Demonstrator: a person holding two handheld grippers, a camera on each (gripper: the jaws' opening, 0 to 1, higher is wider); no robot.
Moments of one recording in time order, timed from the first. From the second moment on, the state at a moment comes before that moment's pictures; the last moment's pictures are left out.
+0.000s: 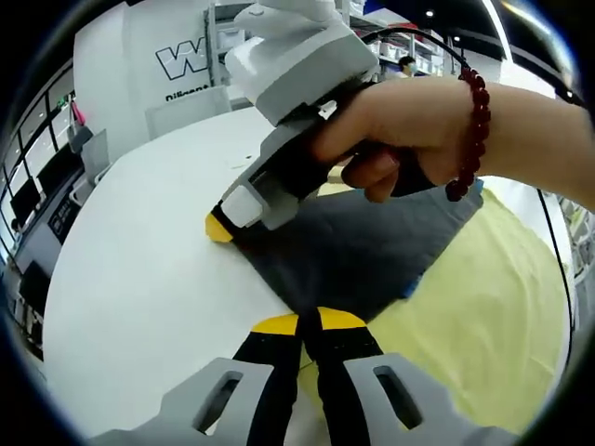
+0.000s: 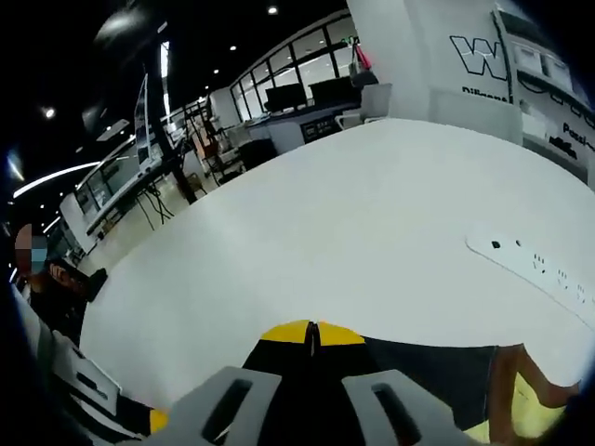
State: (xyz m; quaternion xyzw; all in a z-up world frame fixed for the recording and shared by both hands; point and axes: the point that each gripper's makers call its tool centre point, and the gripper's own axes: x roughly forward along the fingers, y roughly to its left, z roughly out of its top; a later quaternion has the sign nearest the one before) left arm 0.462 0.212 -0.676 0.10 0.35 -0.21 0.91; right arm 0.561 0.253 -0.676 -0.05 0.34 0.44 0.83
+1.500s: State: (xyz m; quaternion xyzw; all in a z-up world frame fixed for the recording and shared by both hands) left arm 0.456 0.269 -0.672 0.17 0.36 -0.17 0.90; right arm 0.490 0.047 -0.621 -0.03 0.29 0.30 0.91
